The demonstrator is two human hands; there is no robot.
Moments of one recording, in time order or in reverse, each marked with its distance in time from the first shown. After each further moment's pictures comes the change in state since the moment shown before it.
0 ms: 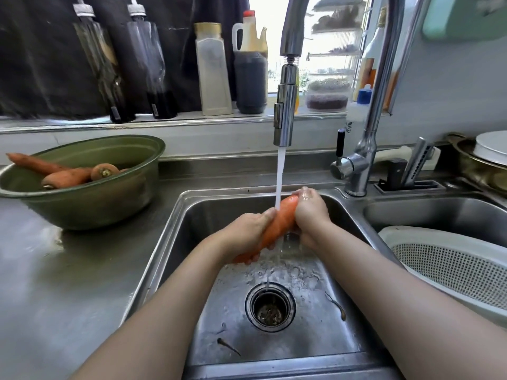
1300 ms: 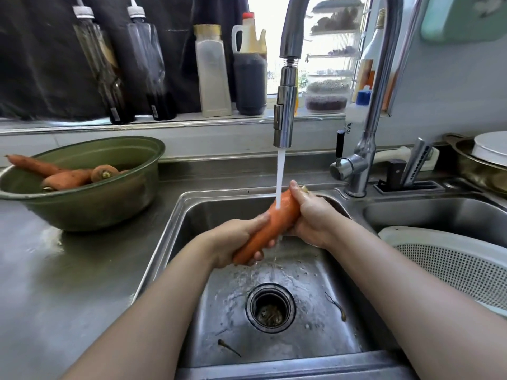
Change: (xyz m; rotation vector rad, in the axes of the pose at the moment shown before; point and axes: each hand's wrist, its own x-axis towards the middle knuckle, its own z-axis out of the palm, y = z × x) left_hand -0.007 -0.005 -0.009 -0.332 -0.193 -0.134; right_hand 0.003 -0.010 -0.011 0.195 -0.406 0.144
